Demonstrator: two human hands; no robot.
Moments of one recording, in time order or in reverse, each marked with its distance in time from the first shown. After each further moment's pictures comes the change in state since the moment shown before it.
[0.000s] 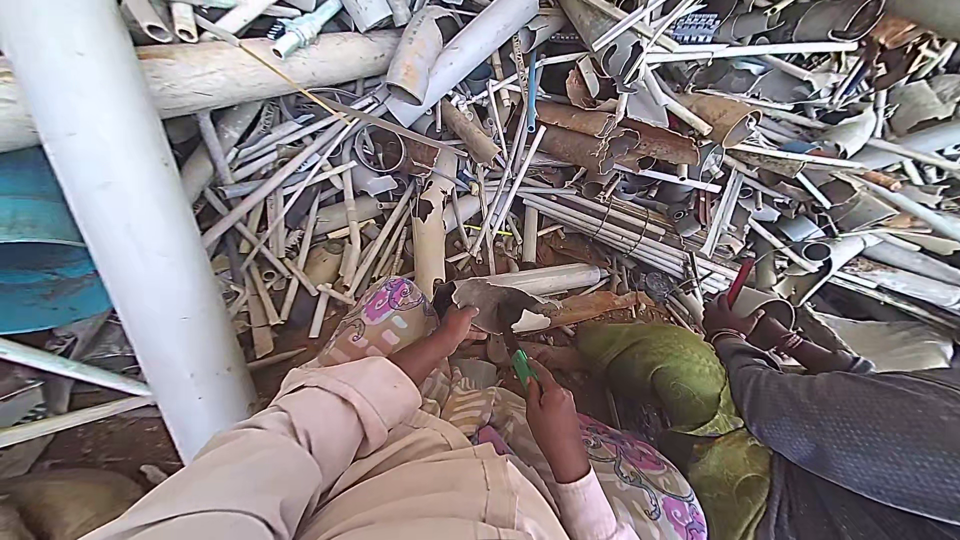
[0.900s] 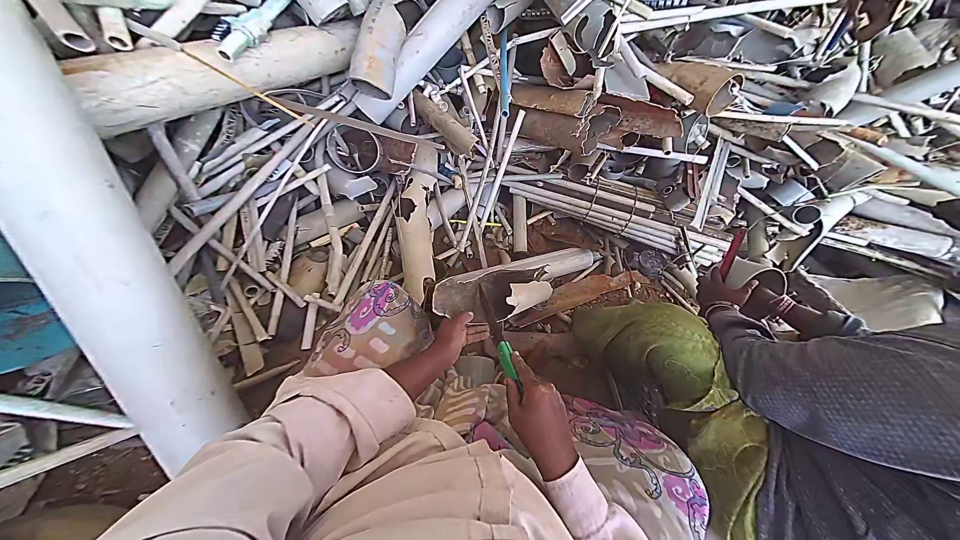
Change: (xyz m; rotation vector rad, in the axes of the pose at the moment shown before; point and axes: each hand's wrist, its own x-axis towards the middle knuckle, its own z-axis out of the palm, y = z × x) left_hand 0.005 -0.027 0.017 -0.172 -0.009 -0.019; right_hand -0.003 0.001 0.008 -0.105 -0.004 -0.076
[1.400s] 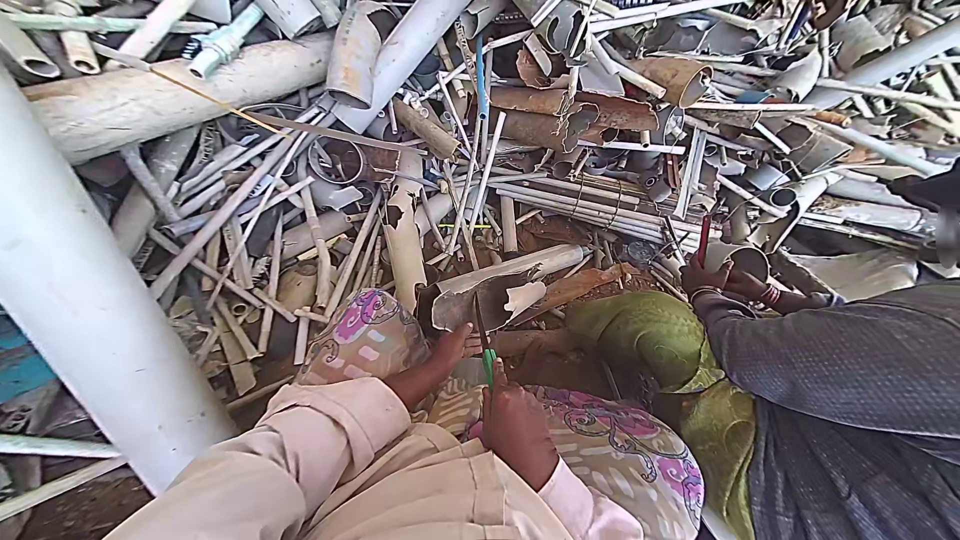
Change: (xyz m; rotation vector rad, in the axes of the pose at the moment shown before) left_hand -0.010 -0.017 -0.002 0.304 -0.136 0.014; right_hand -0.006 -0.055 -0.020 -0.274 -0.421 0.223
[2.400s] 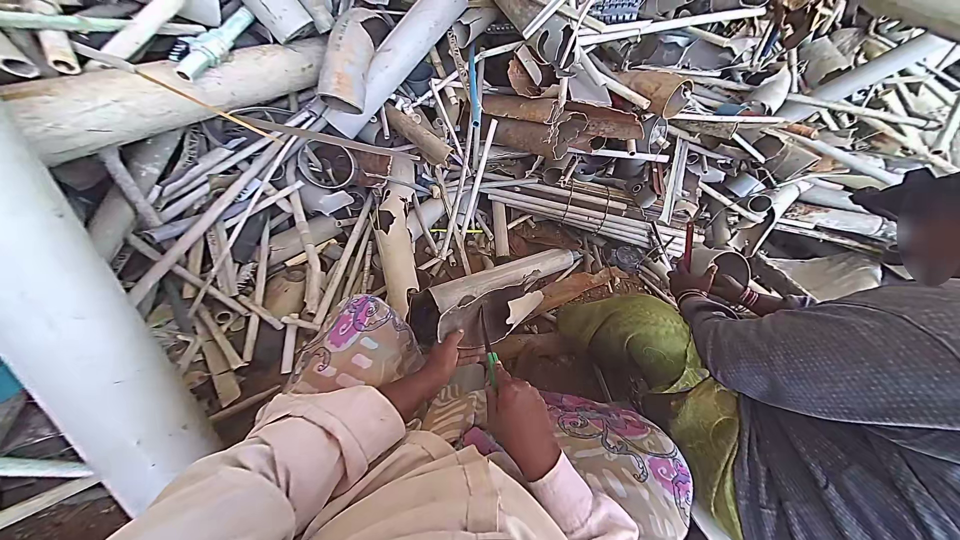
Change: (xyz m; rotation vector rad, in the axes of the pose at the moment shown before) left_hand 0.000 -0.004 0.005 -0.213 0.101 -0.065; right_hand 0.014 0.016 -0.003 0.071 0.040 -0.016
